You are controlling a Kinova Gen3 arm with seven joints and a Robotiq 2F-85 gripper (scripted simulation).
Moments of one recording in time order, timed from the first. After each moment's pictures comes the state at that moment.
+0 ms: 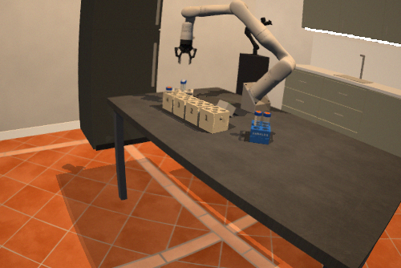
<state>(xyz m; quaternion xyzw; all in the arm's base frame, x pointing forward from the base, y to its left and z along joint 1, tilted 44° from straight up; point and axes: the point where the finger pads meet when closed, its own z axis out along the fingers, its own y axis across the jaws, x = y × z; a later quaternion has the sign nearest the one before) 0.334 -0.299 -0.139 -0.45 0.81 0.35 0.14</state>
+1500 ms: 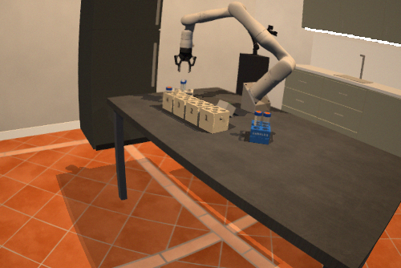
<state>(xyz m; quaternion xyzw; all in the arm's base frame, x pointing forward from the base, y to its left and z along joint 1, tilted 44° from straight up) 0.327 -0.265 -0.175 -0.45 0.81 0.35 0.14</state>
